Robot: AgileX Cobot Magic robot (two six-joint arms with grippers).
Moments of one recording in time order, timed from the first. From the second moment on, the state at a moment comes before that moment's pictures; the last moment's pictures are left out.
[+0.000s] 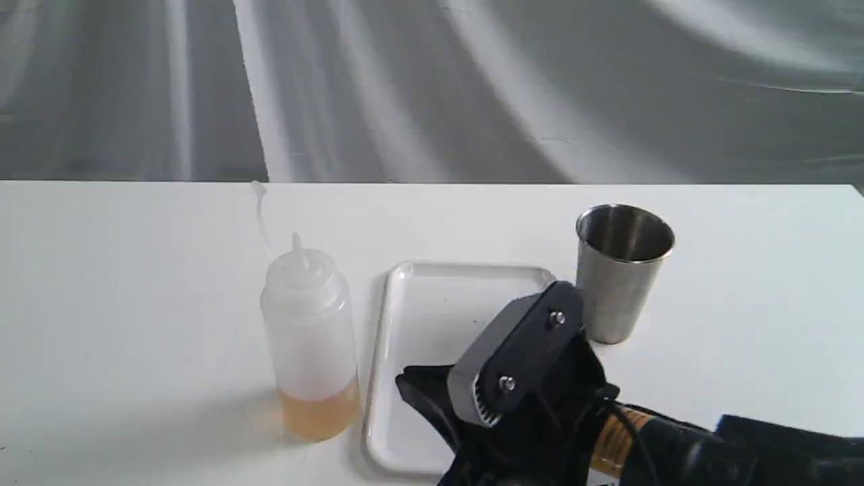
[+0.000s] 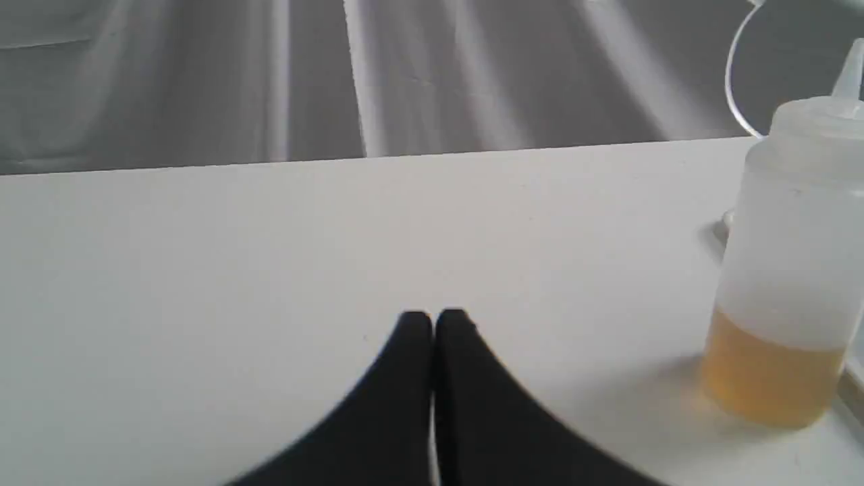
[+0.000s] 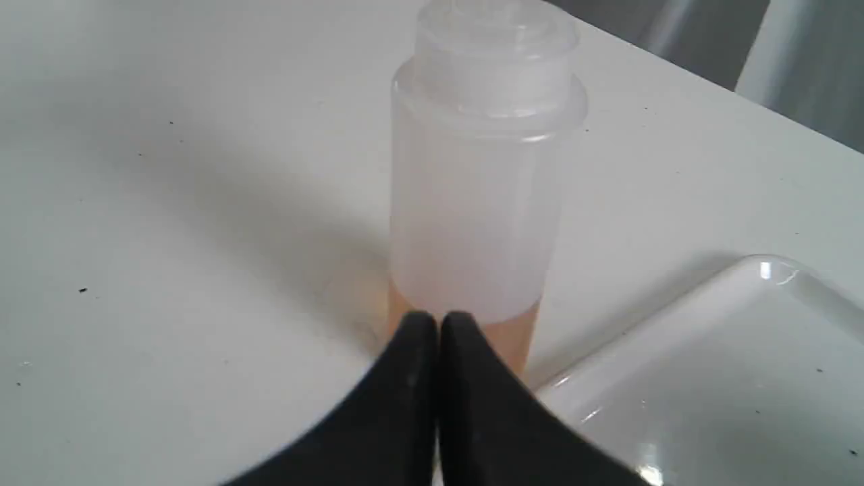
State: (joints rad) left arm -0.02 0.00 0.00 -0.01 0.27 0.04; right arm 0.63 1.66 -0.53 -0.14 -0.72 0.00
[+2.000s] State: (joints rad) left arm -0.02 0.00 0.00 -0.01 0.27 0.04; right arm 0.63 1.94 -0.69 -0.09 -0.79 -0.04
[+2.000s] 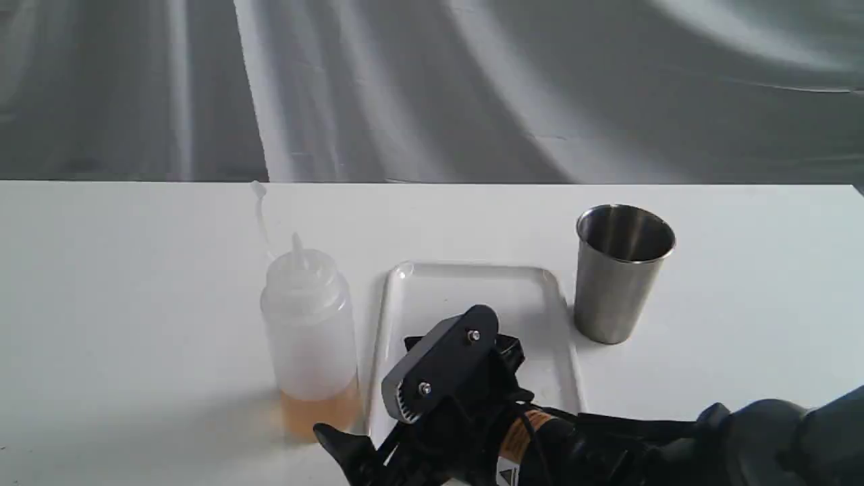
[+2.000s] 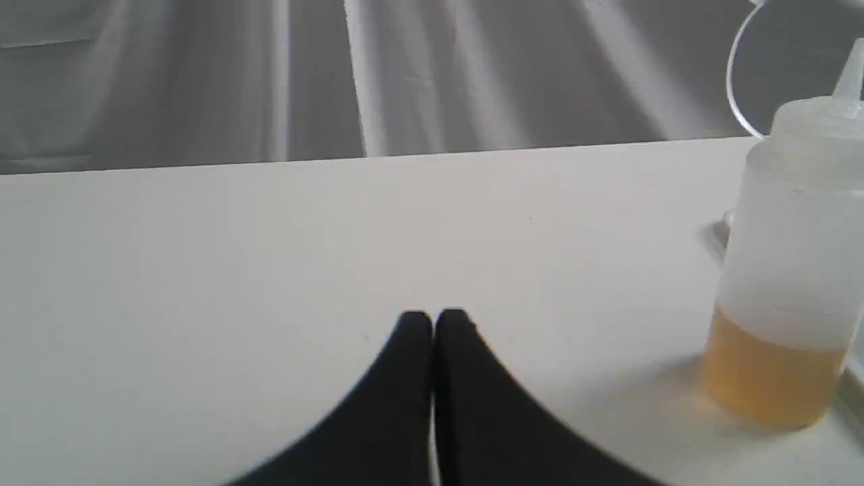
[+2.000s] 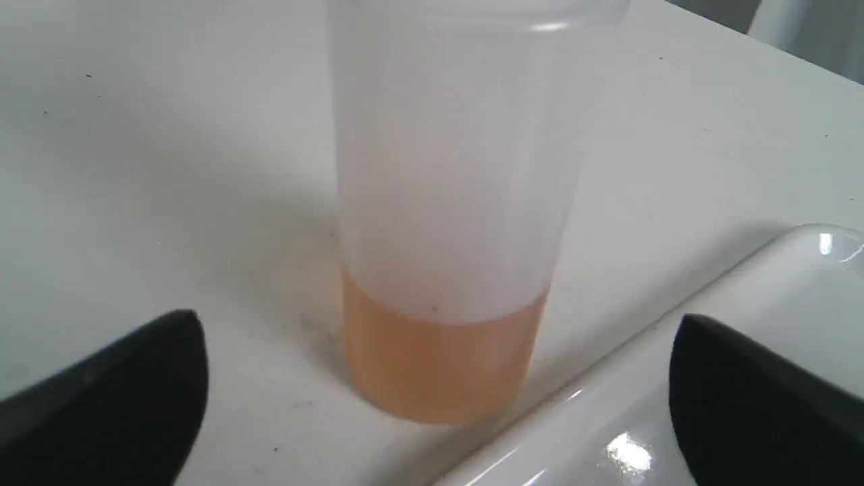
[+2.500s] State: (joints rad) left arm -0.02 0.00 0.00 -0.01 0.27 0.04; right arm 0.63 2.01 -0.89 -0.09 -0.63 -0.04
